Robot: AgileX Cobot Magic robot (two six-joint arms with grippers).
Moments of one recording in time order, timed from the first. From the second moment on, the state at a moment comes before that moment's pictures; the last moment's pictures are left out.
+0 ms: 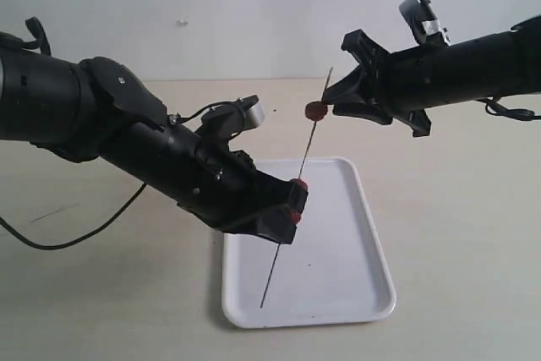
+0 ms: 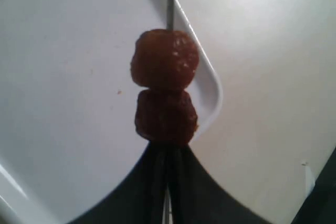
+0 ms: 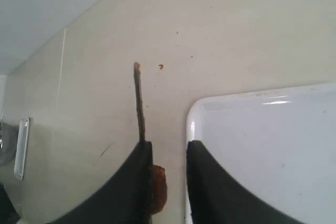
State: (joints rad) left arm -0.65 1.86 -1.09 -1.03 0.65 0.64; right arm 0.00 1.86 -1.11 1.47 0.71 -0.80
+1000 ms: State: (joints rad) left arm -0.65 1.86 -1.09 -1.03 0.64 0.65; right arm -0.03 1.85 -1.21 1.36 0.78 -0.75
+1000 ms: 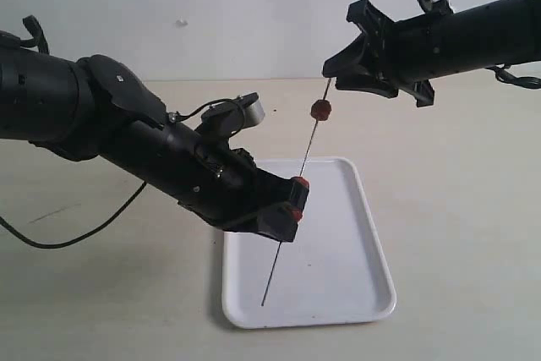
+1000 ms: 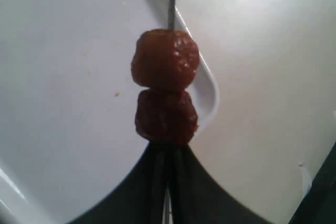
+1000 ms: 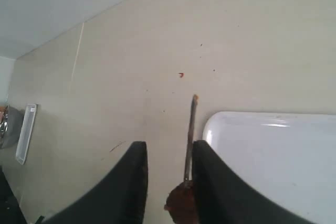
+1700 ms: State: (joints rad) left arm -0.65 1.86 -1.14 -1.03 0.64 0.65; right arm -0.03 1.91 -1.21 1.38 0.84 -0.73
